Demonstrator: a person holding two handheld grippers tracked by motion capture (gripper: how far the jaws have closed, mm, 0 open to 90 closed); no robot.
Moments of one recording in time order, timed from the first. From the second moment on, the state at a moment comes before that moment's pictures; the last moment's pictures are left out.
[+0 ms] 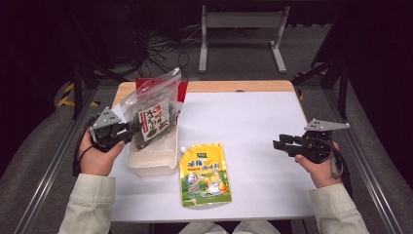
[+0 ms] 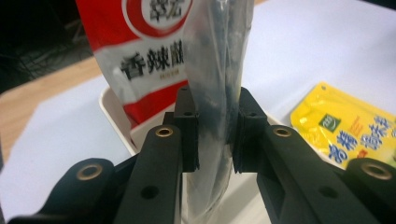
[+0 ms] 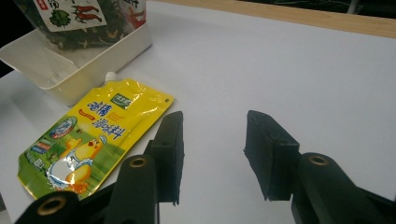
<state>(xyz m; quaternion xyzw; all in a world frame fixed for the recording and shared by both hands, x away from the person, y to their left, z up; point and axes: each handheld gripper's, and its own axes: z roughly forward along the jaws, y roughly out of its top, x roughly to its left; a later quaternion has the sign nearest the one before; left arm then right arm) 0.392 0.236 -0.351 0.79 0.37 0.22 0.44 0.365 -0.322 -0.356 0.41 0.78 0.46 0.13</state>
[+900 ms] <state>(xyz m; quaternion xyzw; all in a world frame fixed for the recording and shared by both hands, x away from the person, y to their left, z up) 0.359 0.244 -0.344 0.78 0.39 0.20 0.46 0.370 -0.302 -0.362 0.39 0.79 0.46 0.11</state>
